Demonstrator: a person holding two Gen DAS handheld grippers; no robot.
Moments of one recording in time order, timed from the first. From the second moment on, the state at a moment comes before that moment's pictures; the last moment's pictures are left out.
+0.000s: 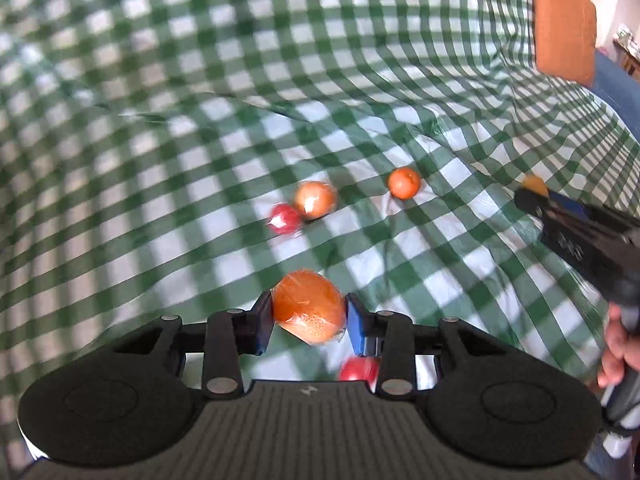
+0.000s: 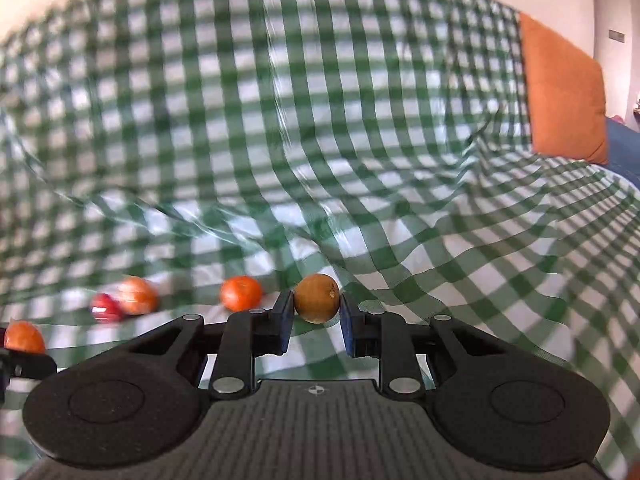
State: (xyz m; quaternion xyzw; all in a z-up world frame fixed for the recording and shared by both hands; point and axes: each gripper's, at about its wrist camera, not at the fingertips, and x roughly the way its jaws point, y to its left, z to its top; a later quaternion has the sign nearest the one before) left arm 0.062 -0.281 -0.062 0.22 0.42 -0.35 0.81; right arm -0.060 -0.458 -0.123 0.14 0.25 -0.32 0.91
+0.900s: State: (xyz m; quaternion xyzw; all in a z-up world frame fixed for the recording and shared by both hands) left arm -0.065 0.038 0.033 0.14 0.44 -0.19 0.87; right arm -0.175 -0.114 -0.015 0.05 0.28 0.02 0.96
